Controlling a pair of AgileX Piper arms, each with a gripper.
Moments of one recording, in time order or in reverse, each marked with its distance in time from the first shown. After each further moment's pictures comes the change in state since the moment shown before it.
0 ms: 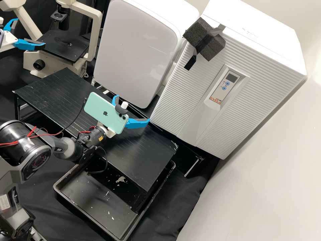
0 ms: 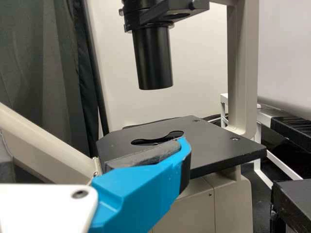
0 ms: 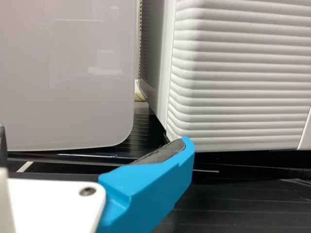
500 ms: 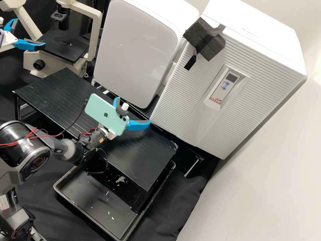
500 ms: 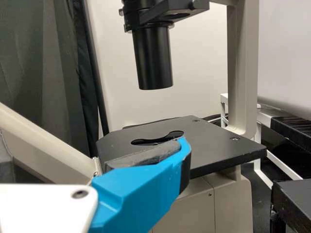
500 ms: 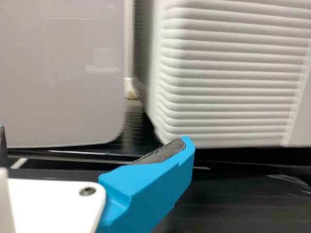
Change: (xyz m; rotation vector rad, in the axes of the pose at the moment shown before) left arm 0.000 0.000 0.000 0.000 0.000 0.000; right arm -0.010 0.016 0.012 0.005 -0.027 0.038
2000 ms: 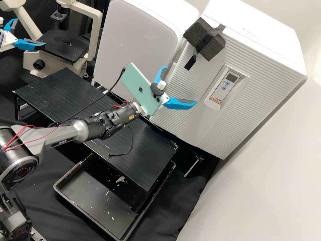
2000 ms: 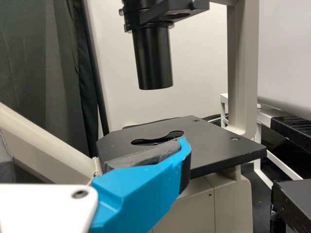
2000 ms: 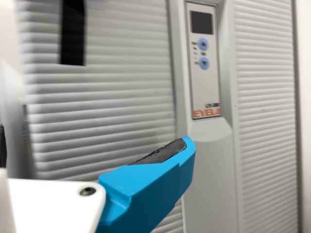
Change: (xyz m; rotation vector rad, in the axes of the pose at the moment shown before) left arm 0.000 0.000 0.000 0.000 0.000 0.000; right arm 0.055 0.129 -0.070 0.093 0.014 0.367
